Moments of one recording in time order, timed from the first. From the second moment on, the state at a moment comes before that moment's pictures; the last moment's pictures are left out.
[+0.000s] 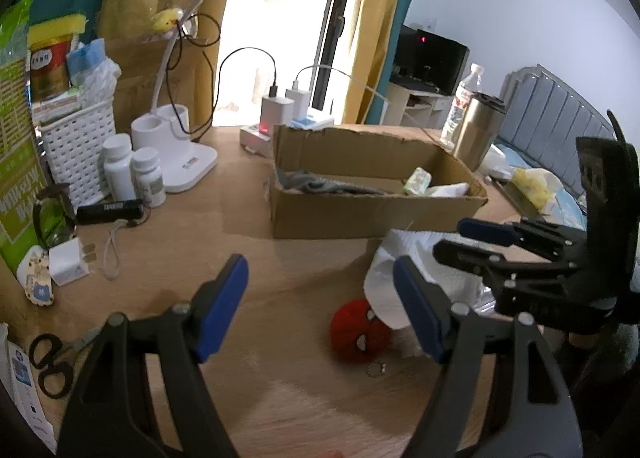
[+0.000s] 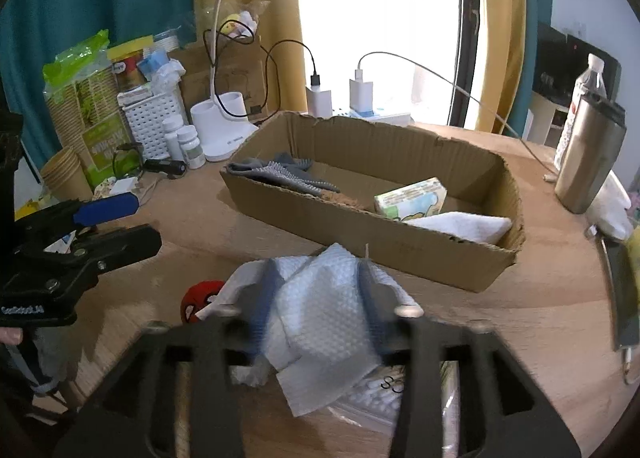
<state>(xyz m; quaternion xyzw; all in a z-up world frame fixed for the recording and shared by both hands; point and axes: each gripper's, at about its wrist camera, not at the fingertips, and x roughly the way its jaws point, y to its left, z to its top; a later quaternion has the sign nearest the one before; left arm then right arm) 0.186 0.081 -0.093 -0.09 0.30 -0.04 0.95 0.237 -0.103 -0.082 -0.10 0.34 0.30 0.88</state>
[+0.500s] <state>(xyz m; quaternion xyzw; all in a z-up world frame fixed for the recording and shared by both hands) 0.205 0.096 -0.111 -0.11 0.32 -0.04 0.94 0.269 -0.081 -0.121 -0.12 0.39 0.30 0.86</state>
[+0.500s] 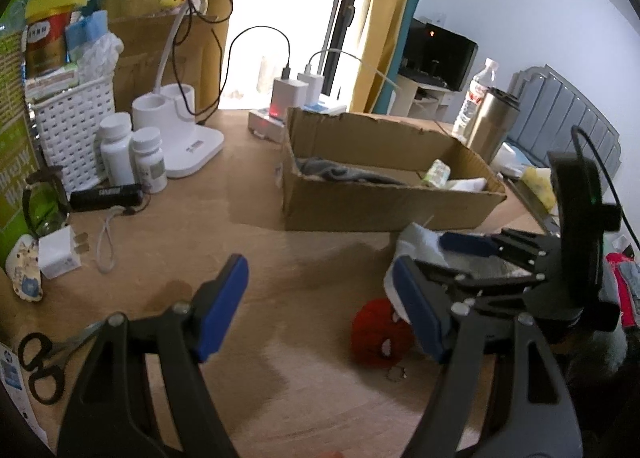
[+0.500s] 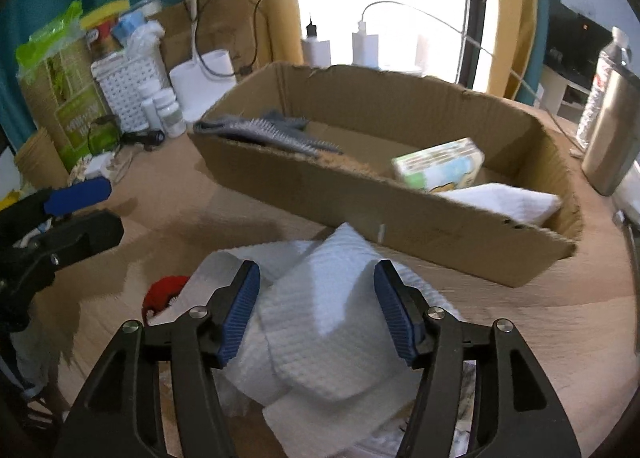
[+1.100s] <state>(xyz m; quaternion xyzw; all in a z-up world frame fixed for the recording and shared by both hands) 0.204 0.090 -0.109 -0.10 0.31 -0.04 0.94 0.260 -0.084 -0.108 -0.13 0.36 0.31 0.87</state>
